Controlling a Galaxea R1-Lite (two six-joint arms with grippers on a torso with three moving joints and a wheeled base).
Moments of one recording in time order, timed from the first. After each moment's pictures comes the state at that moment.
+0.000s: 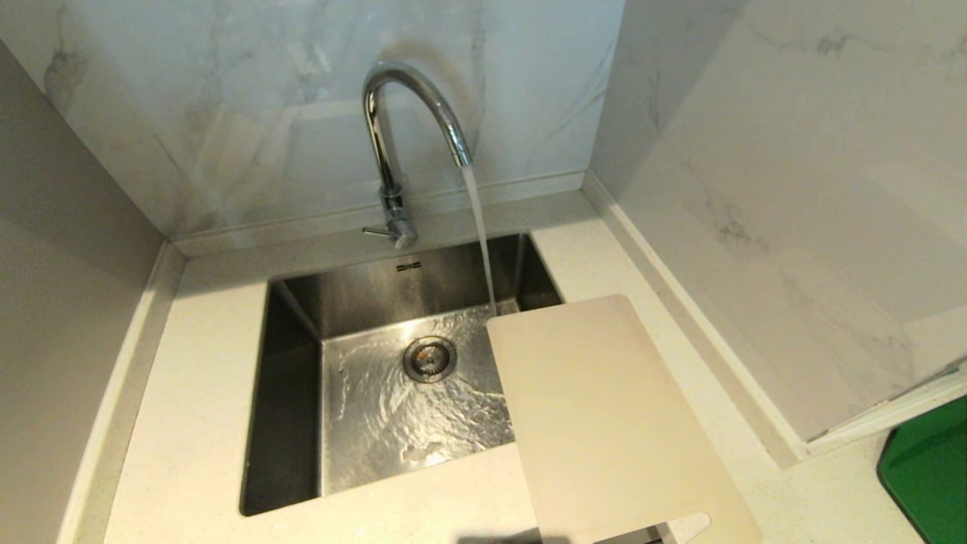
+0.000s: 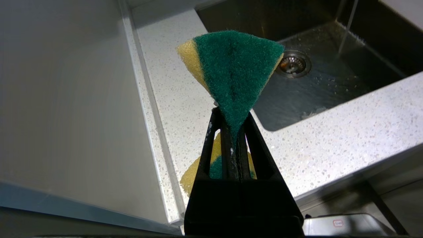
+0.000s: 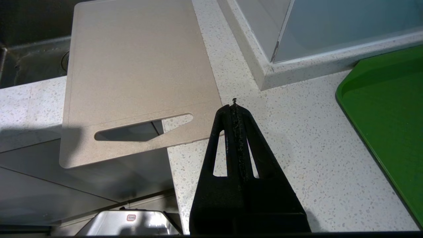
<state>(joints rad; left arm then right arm) 0.00 0.01 0.00 -0.05 -0.02 0.13 0.00 0.00 0.00 0.00 0.00 0.01</state>
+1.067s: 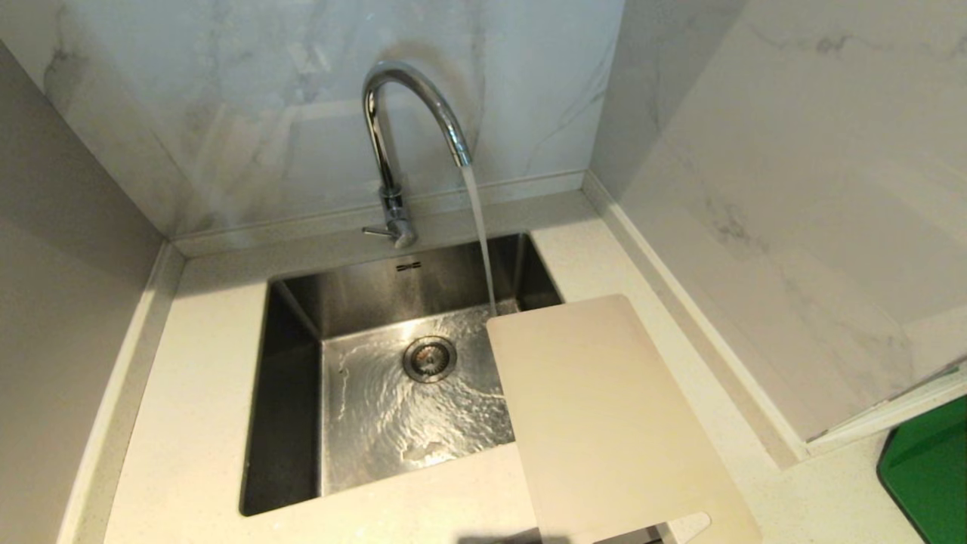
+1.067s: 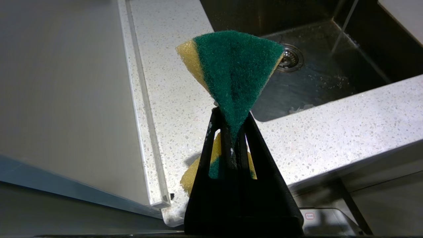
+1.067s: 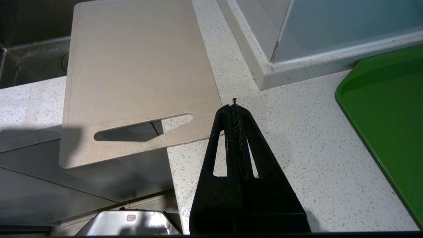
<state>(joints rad) 0.00 0.00 0.00 0.00 -0.01 0.01 0.00 0.00 0.00 0.00 0.00 0.01</state>
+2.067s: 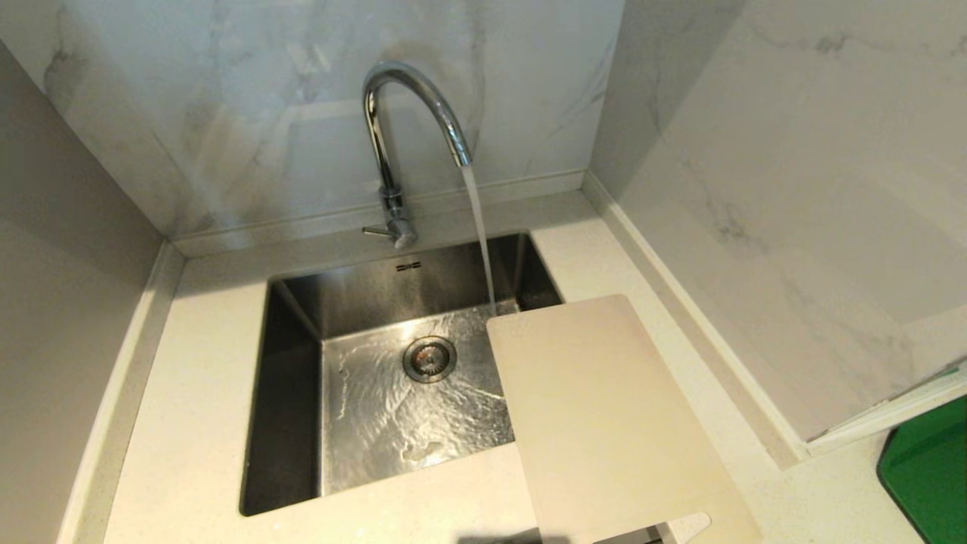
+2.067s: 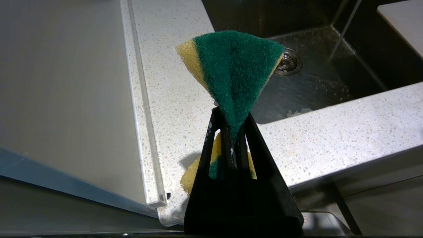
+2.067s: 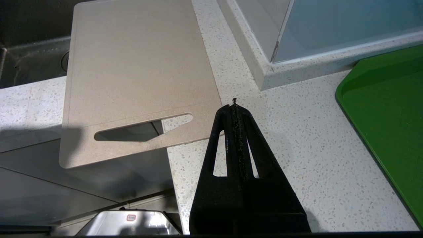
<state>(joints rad) 0.00 0.00 0.00 0.00 0.00 -0.03 0.00 0.00 0.00 0.00 0.00 0.01</state>
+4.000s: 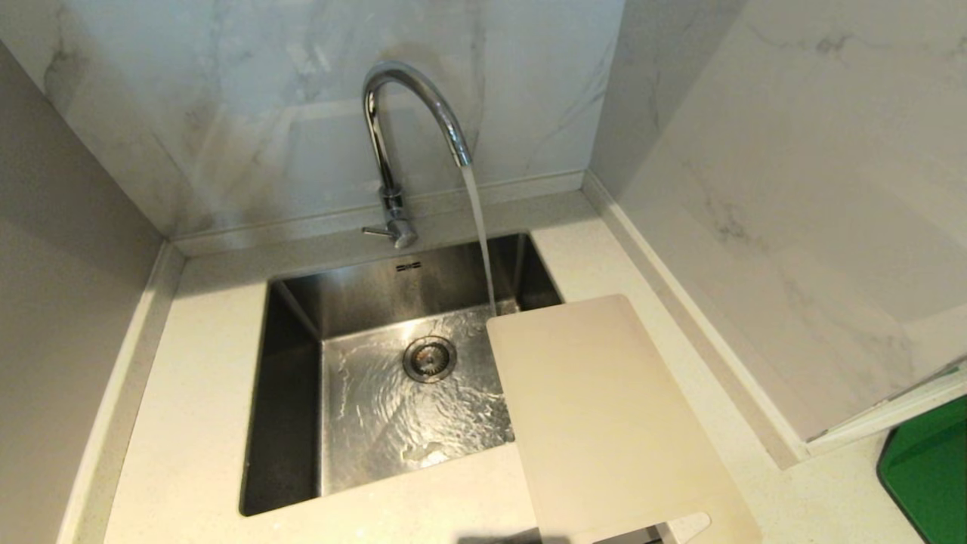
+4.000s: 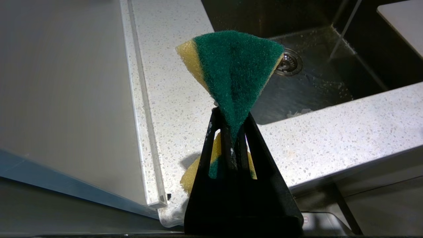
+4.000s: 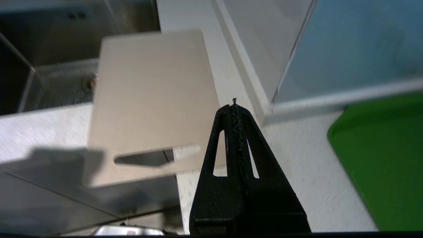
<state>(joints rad) 0.00 0.00 0.00 0.00 0.00 -0.02 0.00 0.04 -0.22 0.09 0.05 -0.02</state>
